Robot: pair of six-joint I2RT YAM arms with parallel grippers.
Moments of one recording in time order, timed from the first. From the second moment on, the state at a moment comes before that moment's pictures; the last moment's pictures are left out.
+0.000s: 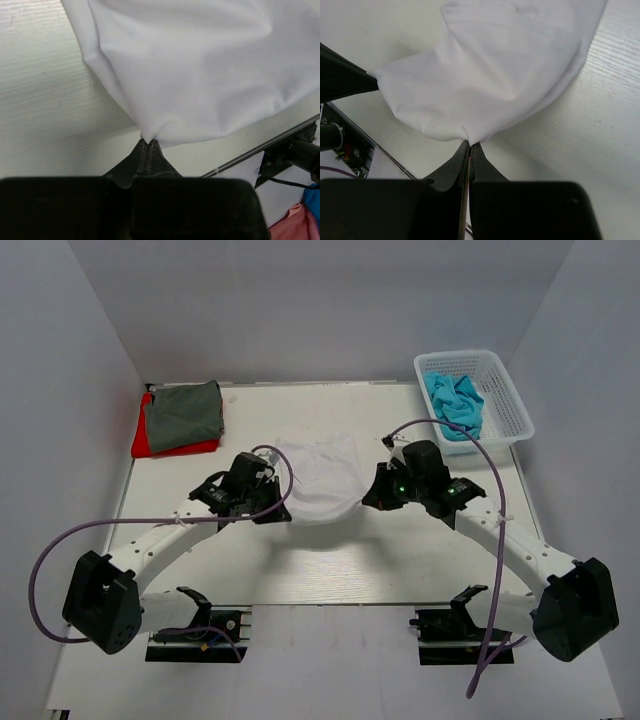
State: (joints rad) left arm -0.56 1.24 0.81 -0.47 0.20 -0.61; right arm 0.56 1.18 0.83 -0.37 -0.30 0.39
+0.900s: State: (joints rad) left arm -0.45 1.78 1.57 -0.71 -0.23 -0.66; right arm 0.47 1.57 1.33 -0.42 -0.16 0.39
